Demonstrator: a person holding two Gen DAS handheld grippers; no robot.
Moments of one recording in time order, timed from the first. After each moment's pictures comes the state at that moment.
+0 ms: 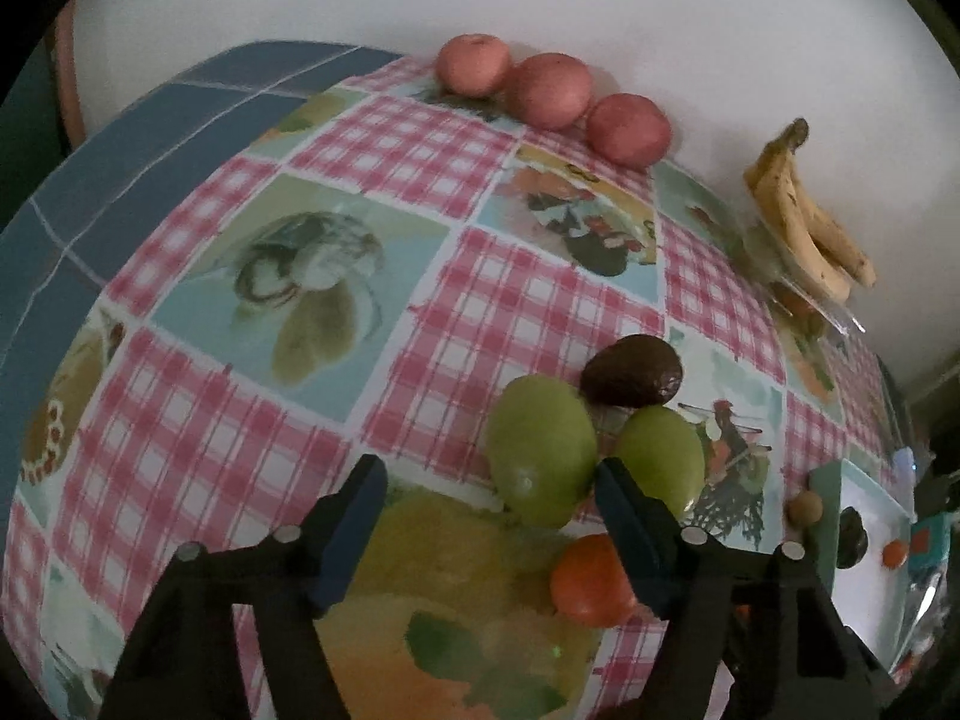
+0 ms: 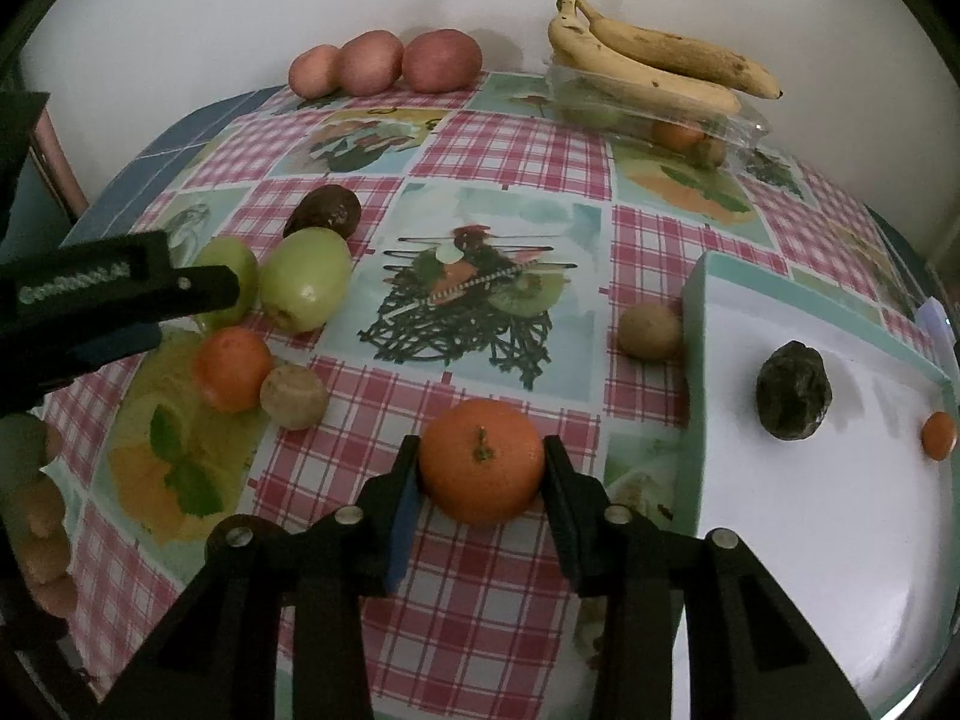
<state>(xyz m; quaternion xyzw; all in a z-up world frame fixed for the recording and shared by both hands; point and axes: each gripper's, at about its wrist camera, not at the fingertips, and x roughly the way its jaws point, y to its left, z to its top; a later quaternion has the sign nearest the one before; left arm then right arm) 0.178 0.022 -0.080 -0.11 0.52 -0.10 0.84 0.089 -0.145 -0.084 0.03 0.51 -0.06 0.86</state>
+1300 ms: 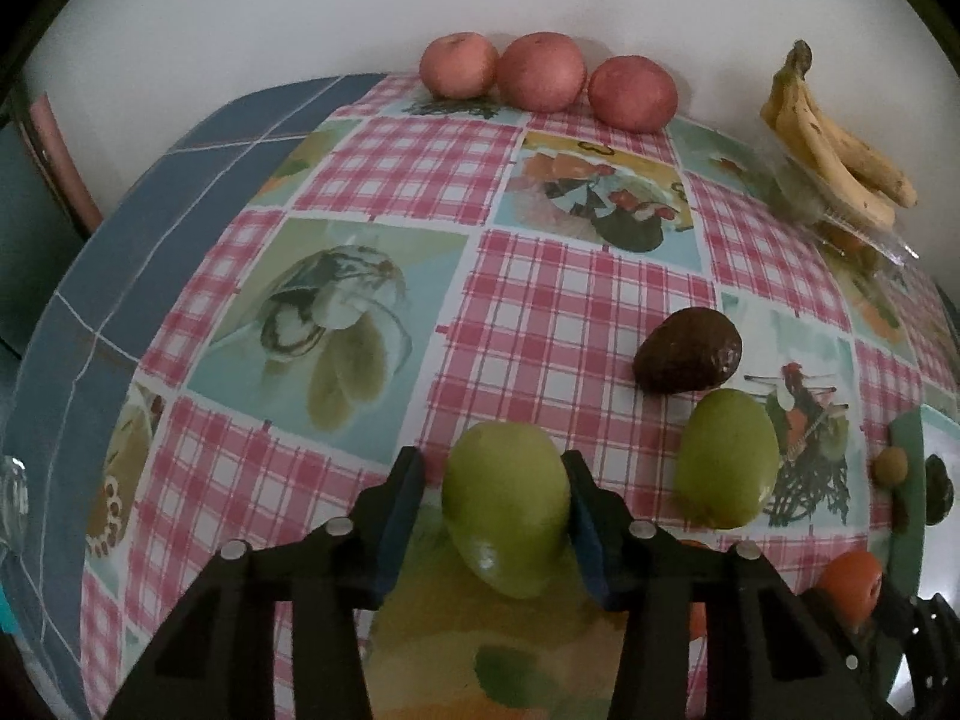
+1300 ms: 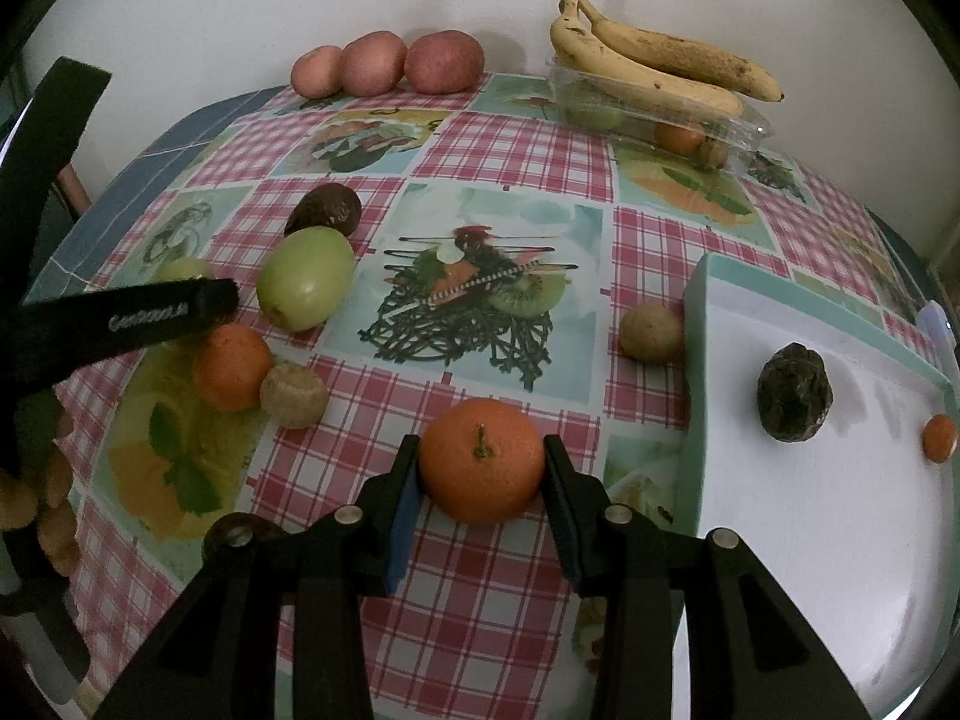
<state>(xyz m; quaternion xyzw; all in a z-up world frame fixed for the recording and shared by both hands) 0.189 0.012 -0.089 0.01 0.52 -0.06 0.85 0.089 -0.144 -0.085 0.03 0.51 -0.06 0.86</state>
